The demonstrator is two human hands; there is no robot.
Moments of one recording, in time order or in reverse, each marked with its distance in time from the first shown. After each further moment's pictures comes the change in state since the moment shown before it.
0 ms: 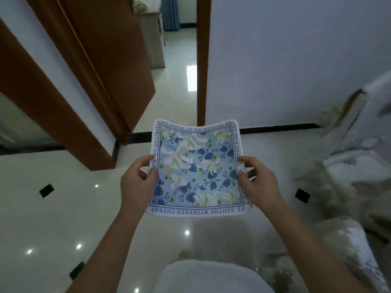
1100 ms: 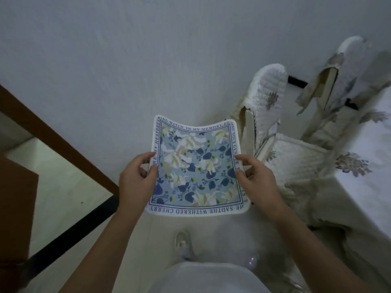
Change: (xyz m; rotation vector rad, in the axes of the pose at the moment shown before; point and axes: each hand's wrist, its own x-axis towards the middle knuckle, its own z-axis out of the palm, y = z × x) left_hand 0.258 0.236 0.459 -0.003 -0.577 0.385; right_hand 0.279 0.177 -0.238 0.015 0.523 0.373
